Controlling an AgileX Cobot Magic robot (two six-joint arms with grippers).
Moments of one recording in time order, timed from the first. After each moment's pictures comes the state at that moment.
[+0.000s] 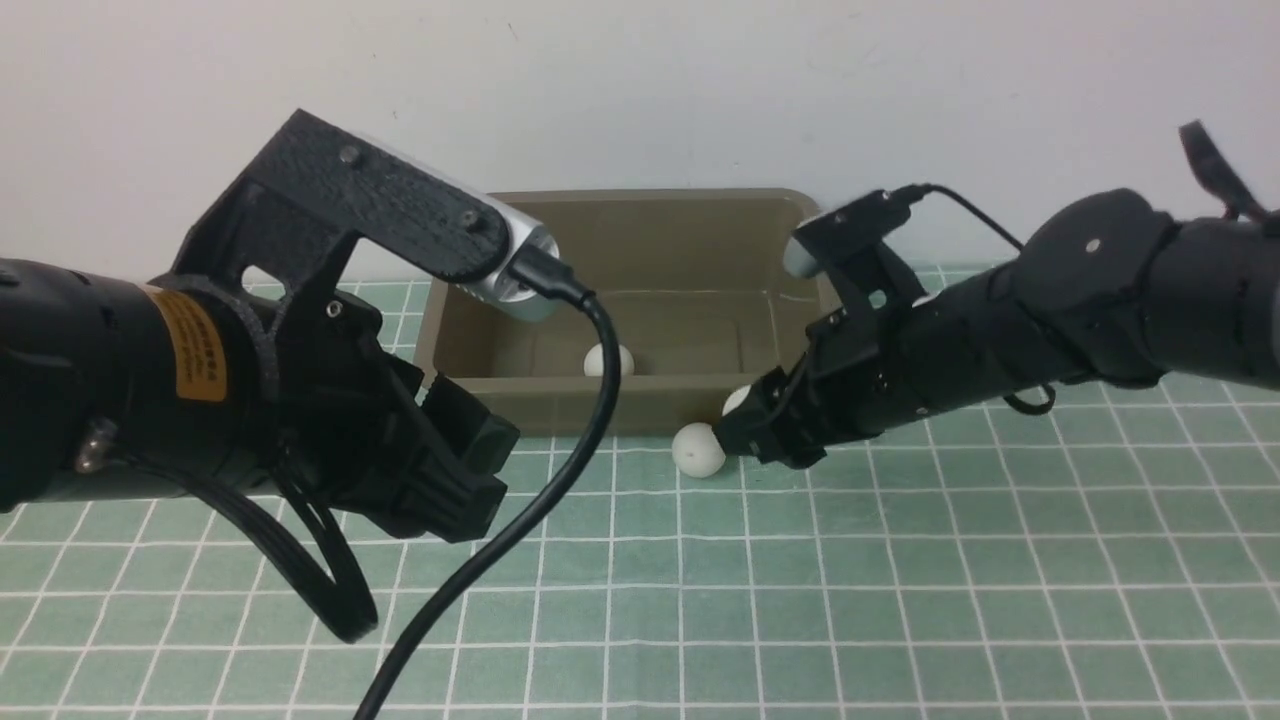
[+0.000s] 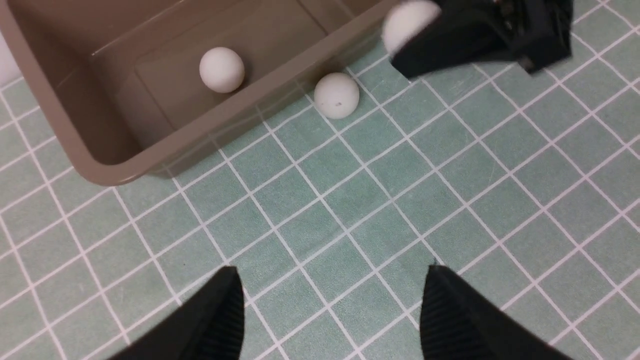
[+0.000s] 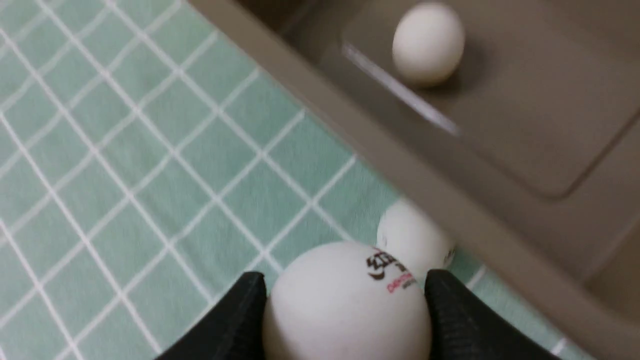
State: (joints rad) right arm 0.41 1.77 -1.18 0.91 0.62 -1.00; left arm -0.63 1.12 -1.01 0.05 0.74 -0.06
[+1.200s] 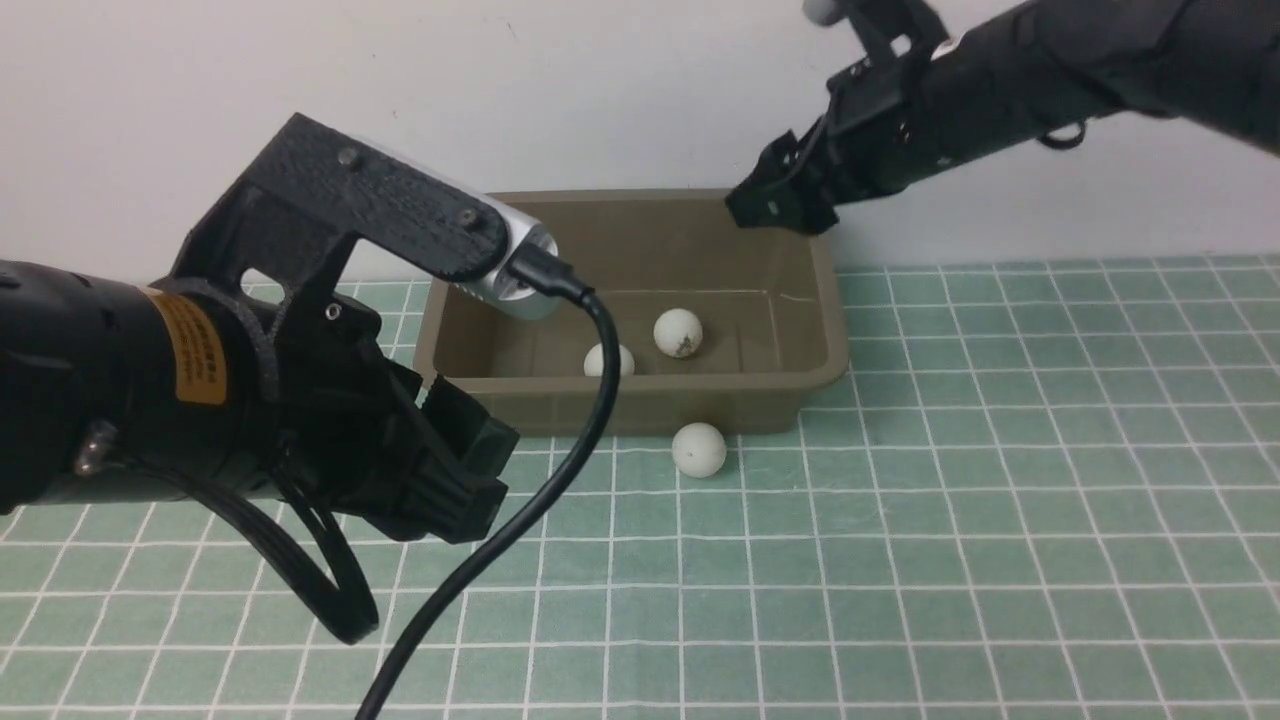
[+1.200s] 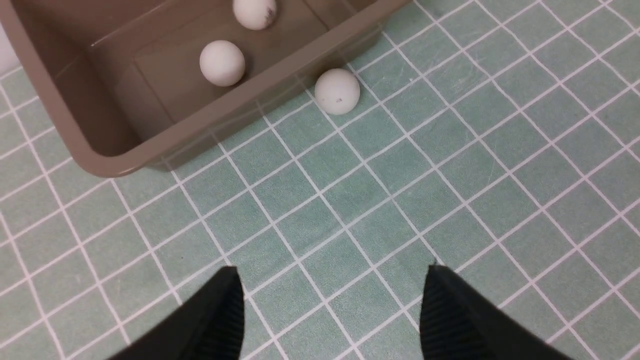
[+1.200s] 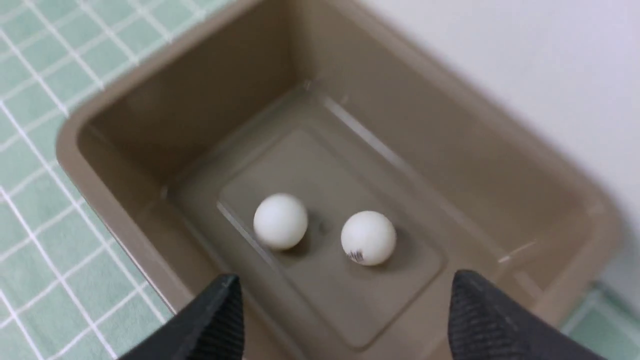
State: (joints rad) right arm 0.33 1.88 -1.67 0.59 0.80 -0.79; left arm -0.63 1.12 -1.01 0.05 0.75 -0.08
